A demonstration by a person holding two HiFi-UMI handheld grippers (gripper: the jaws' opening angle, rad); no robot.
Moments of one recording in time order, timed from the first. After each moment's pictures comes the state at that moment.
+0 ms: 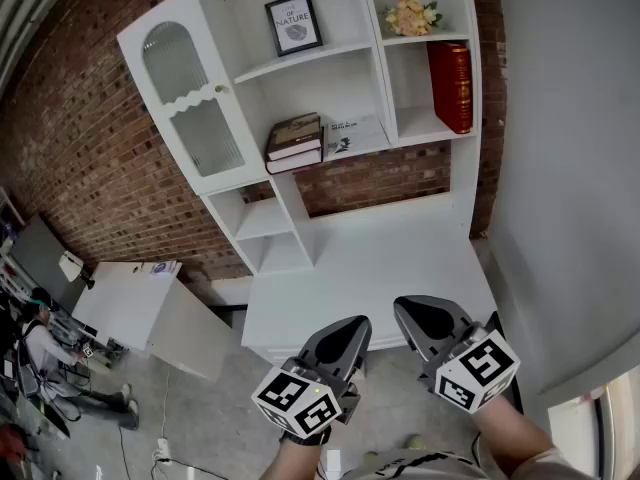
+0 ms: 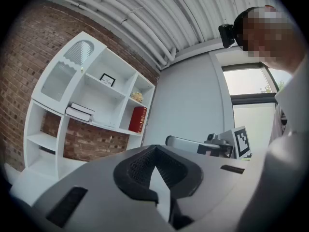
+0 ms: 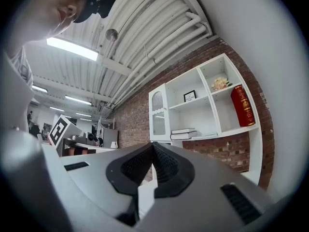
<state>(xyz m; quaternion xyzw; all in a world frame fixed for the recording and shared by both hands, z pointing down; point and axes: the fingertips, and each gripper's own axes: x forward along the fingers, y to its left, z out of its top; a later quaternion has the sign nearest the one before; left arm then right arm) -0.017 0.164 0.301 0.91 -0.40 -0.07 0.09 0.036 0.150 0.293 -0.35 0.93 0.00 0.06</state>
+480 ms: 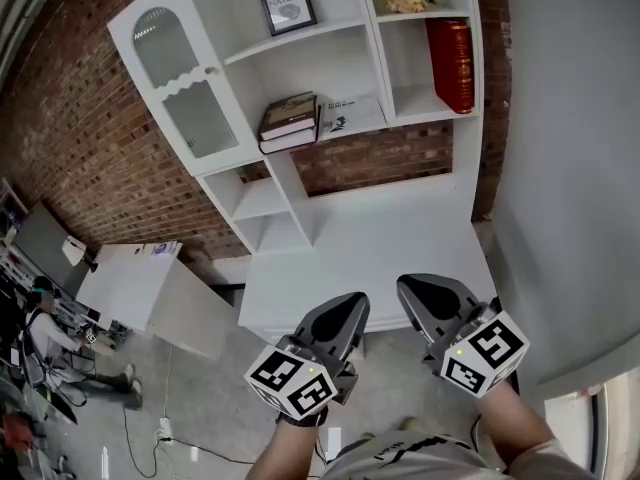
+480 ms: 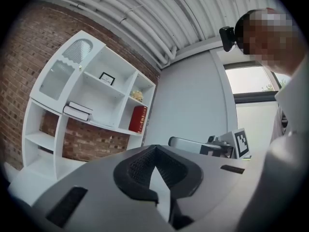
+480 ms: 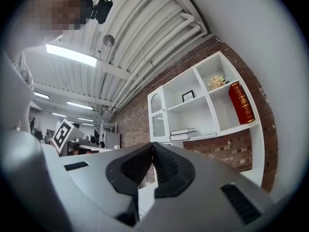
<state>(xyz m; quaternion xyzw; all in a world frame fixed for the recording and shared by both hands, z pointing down) 0.007 0.145 0.295 0.91 -0.40 -0.08 0.09 0.069 0.134 0.286 -0.34 0.94 -0.01 0.08</state>
